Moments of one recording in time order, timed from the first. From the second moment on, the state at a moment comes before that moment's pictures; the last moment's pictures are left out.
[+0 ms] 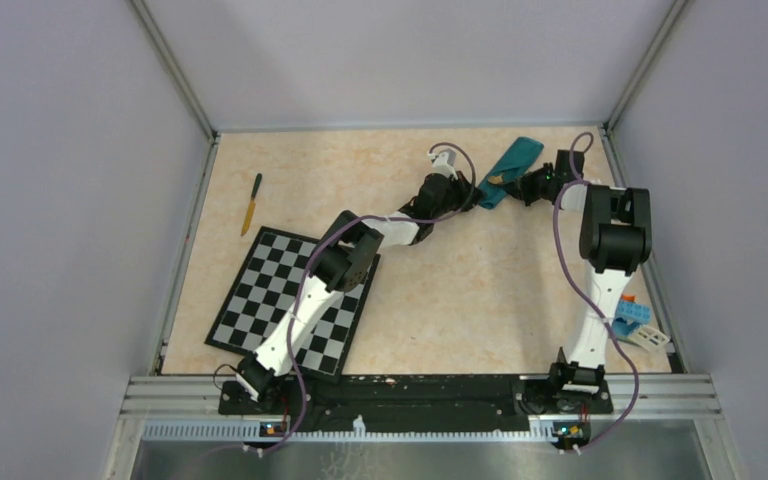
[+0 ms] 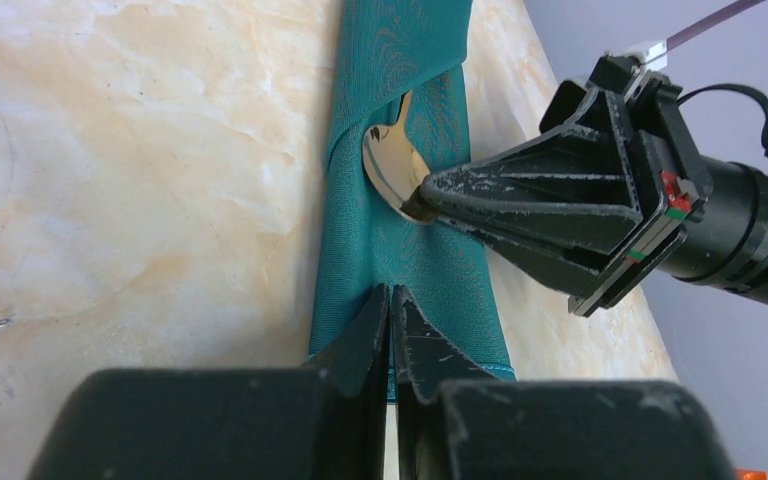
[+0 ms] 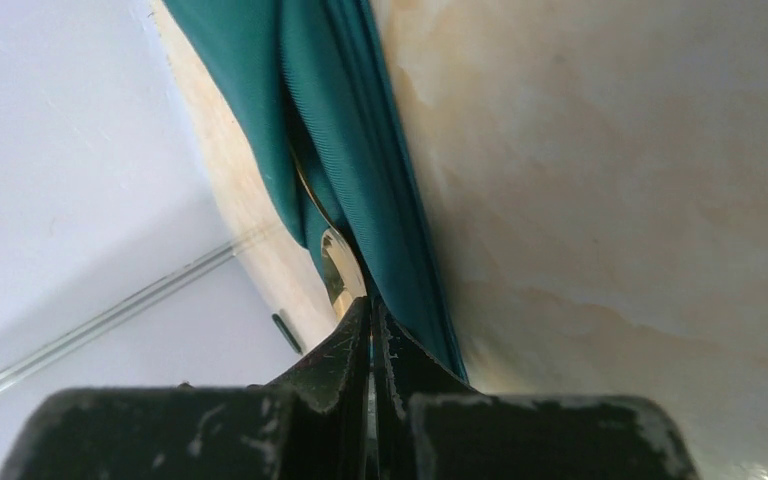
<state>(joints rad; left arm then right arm) -0.71 2.69 1.94 0.60 0.13 -0.81 -0.11 2.21 1.36 0.11 -0.54 1.21</state>
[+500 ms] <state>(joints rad) -0.71 2.69 1.94 0.60 0.14 -0.81 -0.11 2.24 1.42 0.09 -0.54 1.15</state>
